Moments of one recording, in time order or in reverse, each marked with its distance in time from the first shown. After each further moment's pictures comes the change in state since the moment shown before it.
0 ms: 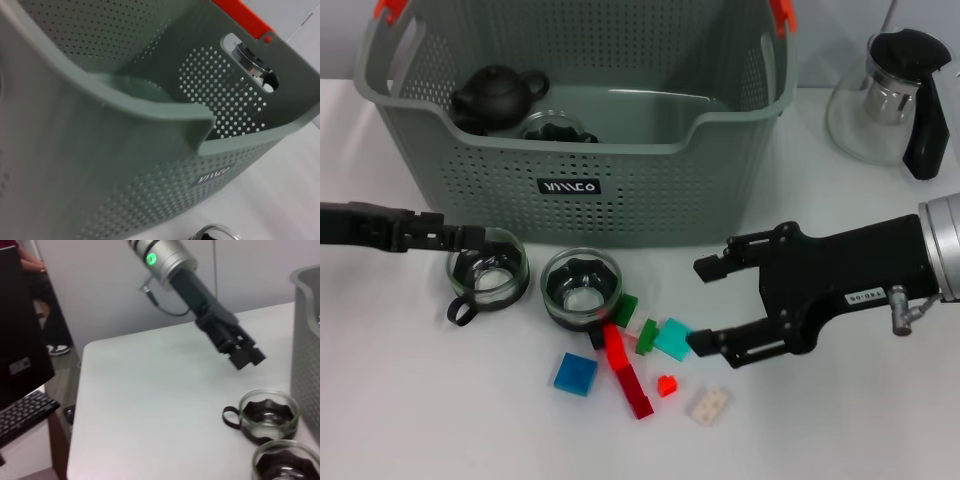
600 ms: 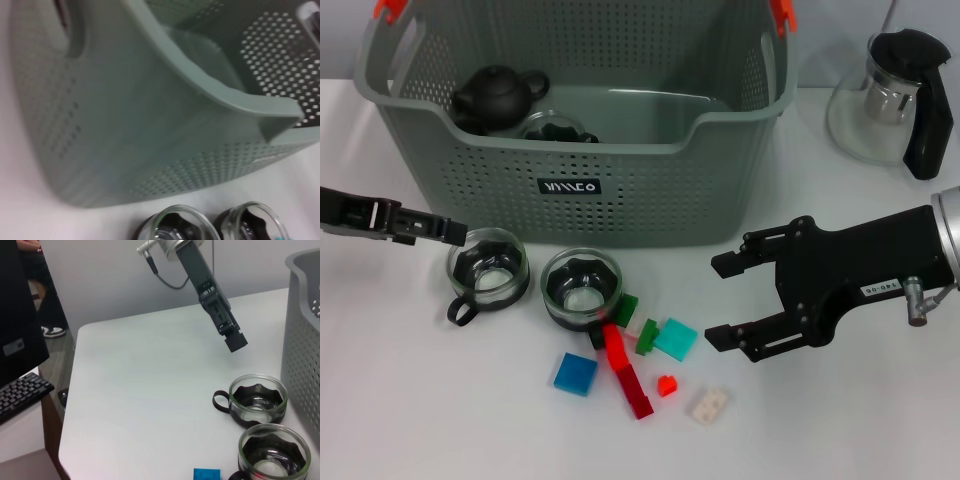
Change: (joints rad) left arm -0.103 0.038 0.020 0.025 0.209 0.018 -0.279; right arm 0.036 -0.001 0.053 0.000 -0.068 -0.046 -0.007
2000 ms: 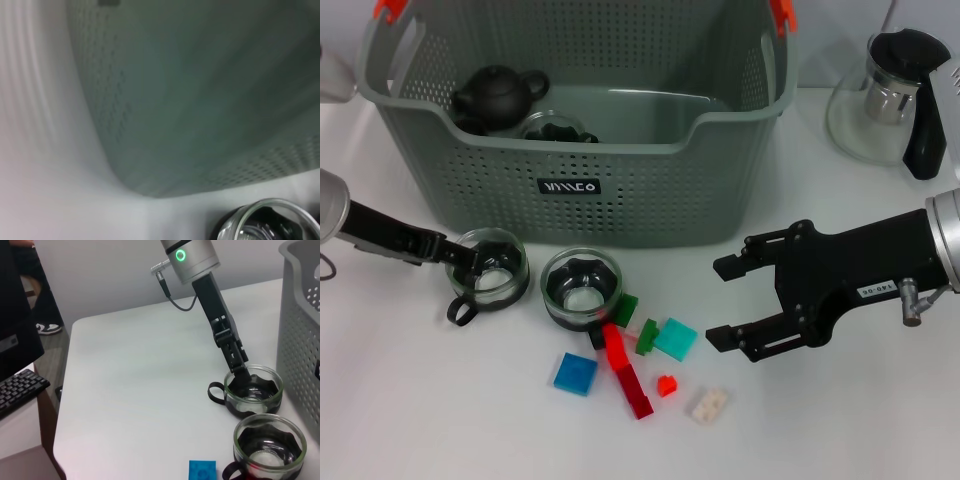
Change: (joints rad) left arm -0.008 -0.112 0.250 0.017 0.197 -0.291 -0.141; right arm 0.011 0.004 0.007 0.037 -0.022 0.013 -0.005
